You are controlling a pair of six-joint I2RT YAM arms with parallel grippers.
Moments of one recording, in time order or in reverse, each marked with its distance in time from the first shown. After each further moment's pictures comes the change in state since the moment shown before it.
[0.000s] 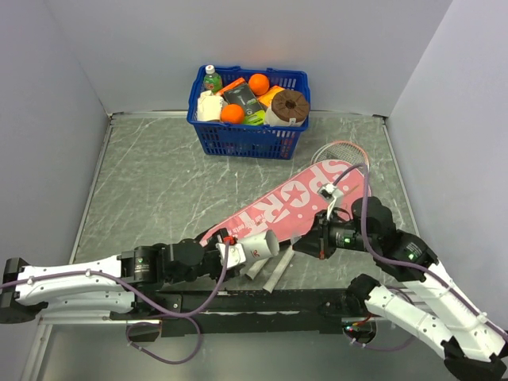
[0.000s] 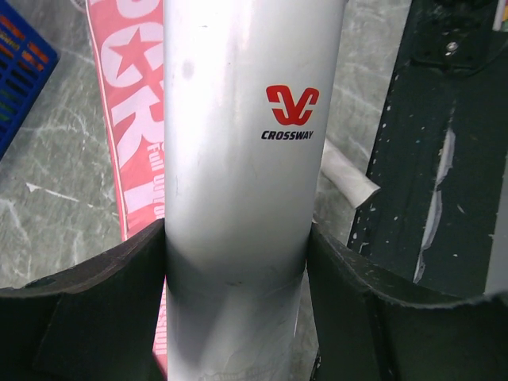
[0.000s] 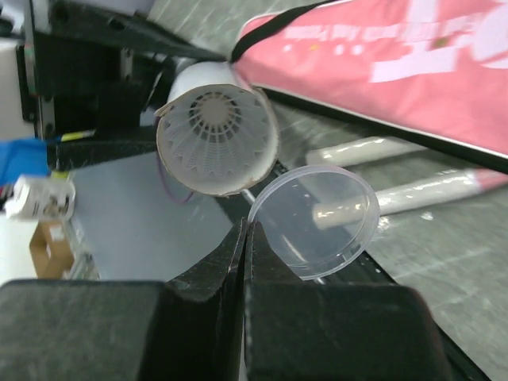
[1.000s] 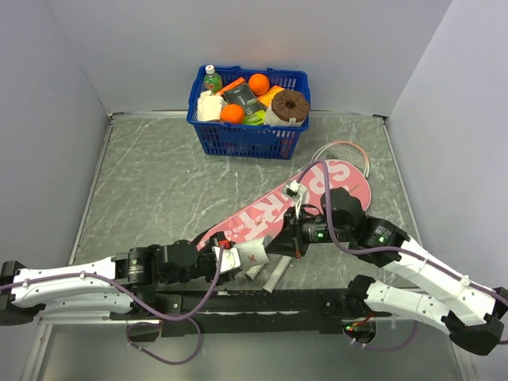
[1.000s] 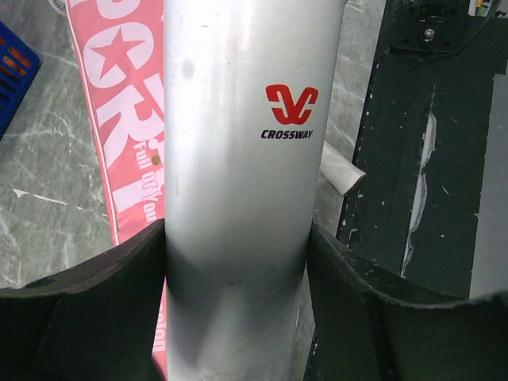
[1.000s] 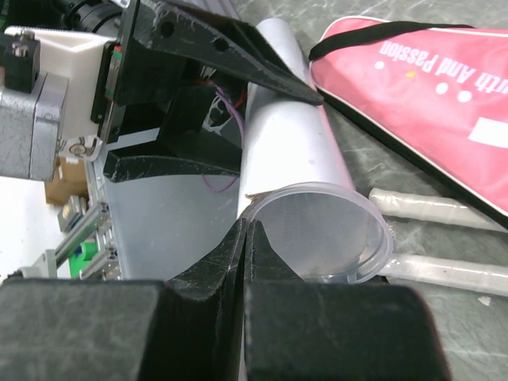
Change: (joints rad) left arm 0.000 -0.056 -0.018 -0.027 0.066 0.015; right arm 0.220 0.199 0.040 0.246 -0.049 -0.023
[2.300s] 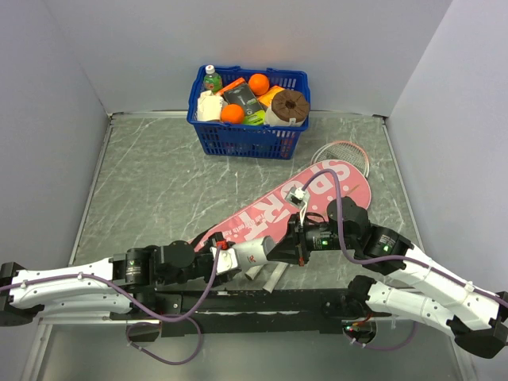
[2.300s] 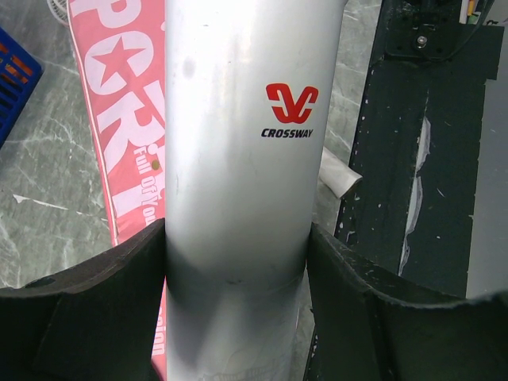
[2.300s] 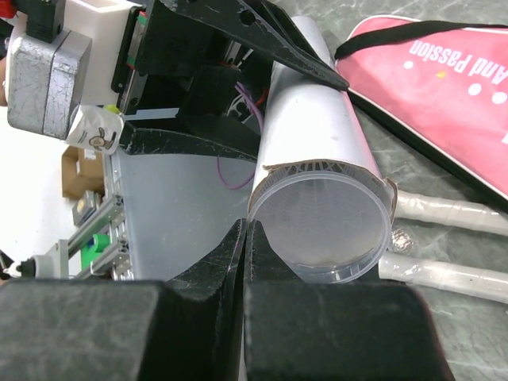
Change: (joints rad) left arm 0.000 -0.033 -0.015 0.009 0.005 0.004; right arm 0.043 -0.084 -0.082 0.071 -0.010 0.043
